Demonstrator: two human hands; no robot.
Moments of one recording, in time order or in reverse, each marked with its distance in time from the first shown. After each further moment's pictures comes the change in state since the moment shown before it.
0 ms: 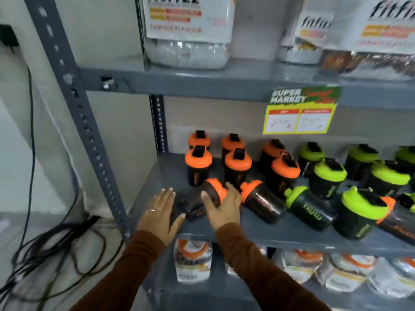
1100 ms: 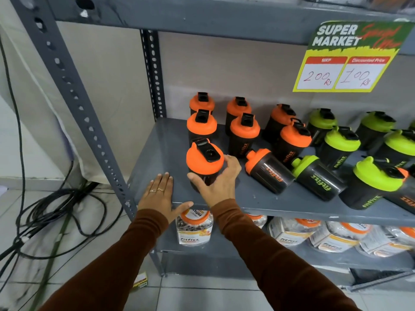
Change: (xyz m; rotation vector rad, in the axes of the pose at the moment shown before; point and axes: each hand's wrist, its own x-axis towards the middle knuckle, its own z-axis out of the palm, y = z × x) left_hand -0.012 -0.014 0.029 0.195 -0.376 -0.182; right_hand -0.003 0.016 0.029 -0.072 0.076 -0.260
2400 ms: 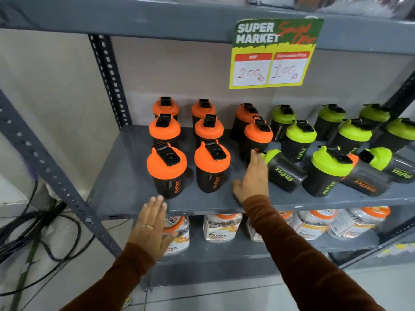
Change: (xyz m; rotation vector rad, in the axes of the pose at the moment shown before) left_hand -0.035 0.044 0.032 -0.096 0.150 0.299; right_hand 0.040 0.088 -0.119 -0.557 0.050 -0.018
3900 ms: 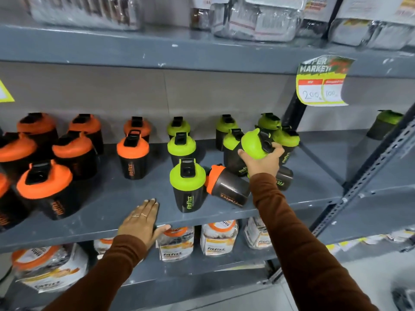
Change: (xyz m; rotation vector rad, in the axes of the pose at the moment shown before) left_hand 0.140 0.307 0.050 0.067 -0.180 -0.067; right_hand 0.114 0.266 -0.236 0.513 0.347 0.514
